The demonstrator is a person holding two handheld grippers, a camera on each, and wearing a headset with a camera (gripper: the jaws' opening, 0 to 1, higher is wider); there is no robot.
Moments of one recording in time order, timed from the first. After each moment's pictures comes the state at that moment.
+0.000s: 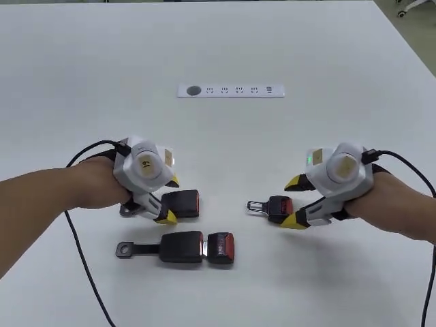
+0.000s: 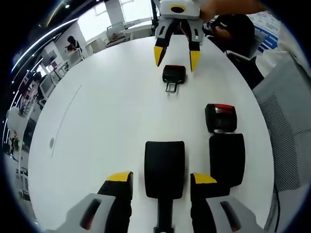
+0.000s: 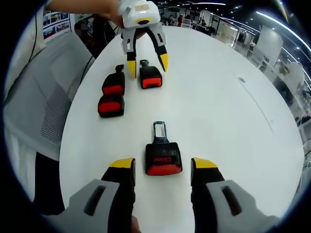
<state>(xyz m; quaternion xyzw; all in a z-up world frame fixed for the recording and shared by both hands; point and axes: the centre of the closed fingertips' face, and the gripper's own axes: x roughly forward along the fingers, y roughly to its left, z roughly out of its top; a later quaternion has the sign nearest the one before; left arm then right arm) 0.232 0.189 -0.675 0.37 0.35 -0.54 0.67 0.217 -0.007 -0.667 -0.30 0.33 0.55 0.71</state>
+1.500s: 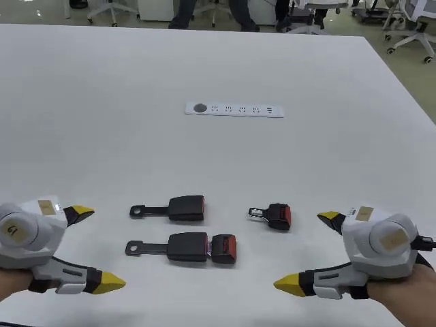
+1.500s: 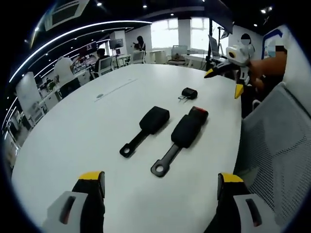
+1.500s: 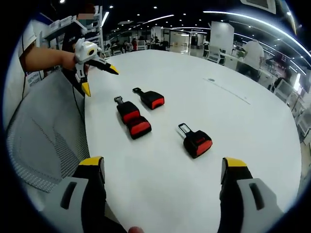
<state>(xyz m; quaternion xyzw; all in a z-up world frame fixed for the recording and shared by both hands) 0.113 0.302 -0.631 0.17 0.33 -0.39 0.84 0.129 -0.008 -0.629 -0.16 0.30 0.43 0.84</state>
